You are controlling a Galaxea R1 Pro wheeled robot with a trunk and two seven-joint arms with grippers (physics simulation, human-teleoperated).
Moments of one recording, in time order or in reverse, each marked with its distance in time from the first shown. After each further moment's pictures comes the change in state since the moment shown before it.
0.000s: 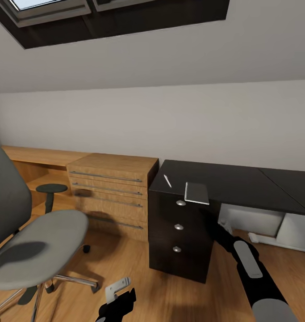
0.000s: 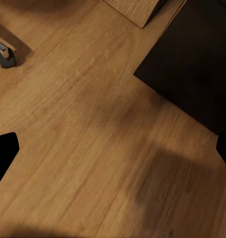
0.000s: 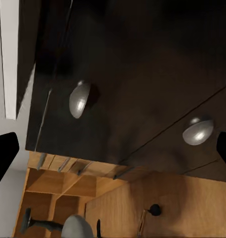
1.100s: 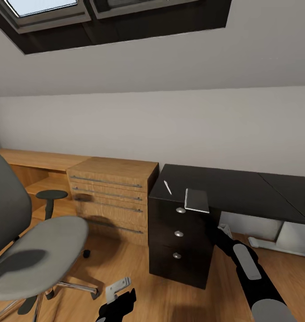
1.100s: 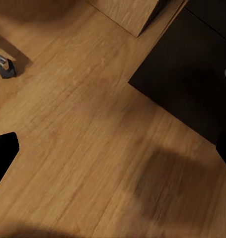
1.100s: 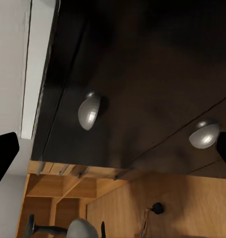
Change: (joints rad) left arm 0.000 0.000 -0.001 0.000 0.001 0.001 0.000; right arm -0.002 0.002 -0.011 0.060 -0.002 -0.012 0.003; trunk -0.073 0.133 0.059
